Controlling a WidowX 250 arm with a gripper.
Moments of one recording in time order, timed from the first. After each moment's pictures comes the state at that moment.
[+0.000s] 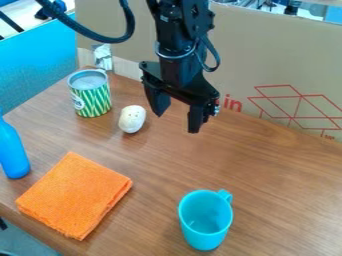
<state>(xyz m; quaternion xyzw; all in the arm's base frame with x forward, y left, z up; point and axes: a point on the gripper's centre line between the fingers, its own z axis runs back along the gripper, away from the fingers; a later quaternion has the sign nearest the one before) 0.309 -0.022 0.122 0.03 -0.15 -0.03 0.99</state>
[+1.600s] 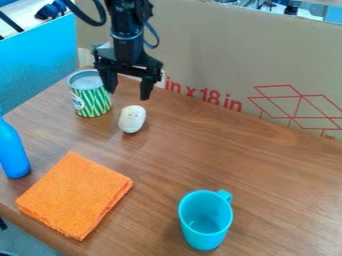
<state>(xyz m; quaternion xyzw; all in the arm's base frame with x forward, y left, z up) 0.358 0.102 0.096 0.07 -0.13 0.17 0.97</state>
